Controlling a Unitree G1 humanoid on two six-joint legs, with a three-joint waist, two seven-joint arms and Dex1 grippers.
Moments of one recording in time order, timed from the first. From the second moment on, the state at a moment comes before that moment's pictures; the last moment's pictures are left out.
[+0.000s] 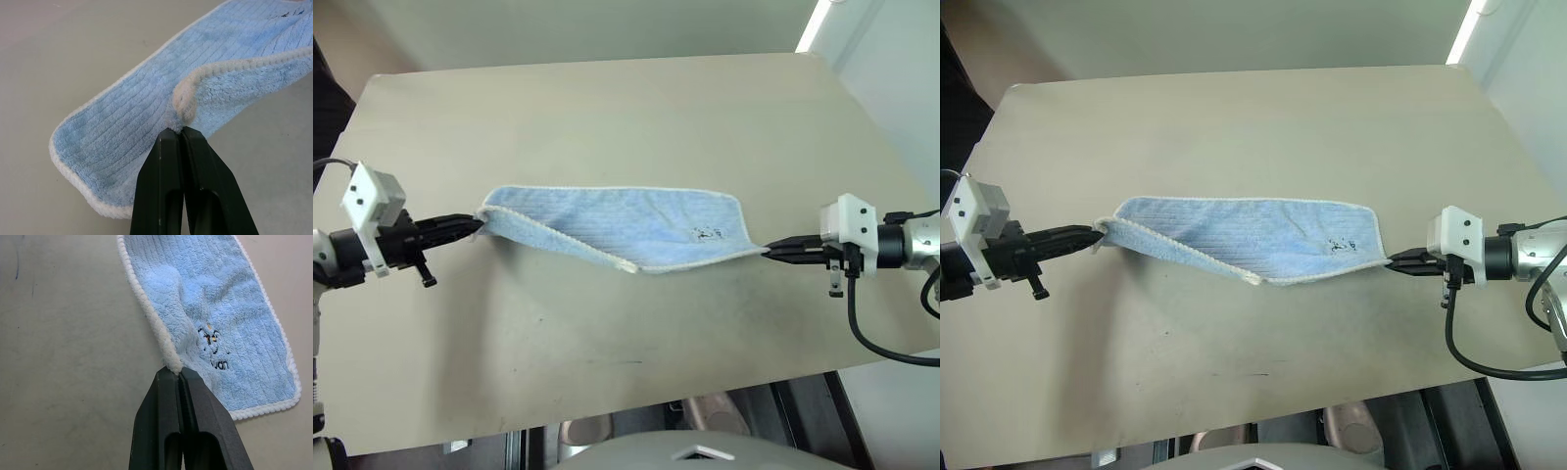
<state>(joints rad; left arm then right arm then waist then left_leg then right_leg) -0.13 1.04 0.39 0.09 -0.52 0.37 -1.22 -0.26 -1.01 -0.04 -0.20 0.38 0.27 1.31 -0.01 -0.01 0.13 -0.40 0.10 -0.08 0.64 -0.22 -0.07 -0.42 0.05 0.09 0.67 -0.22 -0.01</state>
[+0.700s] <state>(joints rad) -0.28 0.95 0.27 0.31 -0.37 0.28 -1.11 -0.54 -0.84 0.12 0.17 0.18 0.15 1.25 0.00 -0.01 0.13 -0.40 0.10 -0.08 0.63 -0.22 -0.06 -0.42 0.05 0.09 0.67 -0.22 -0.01</state>
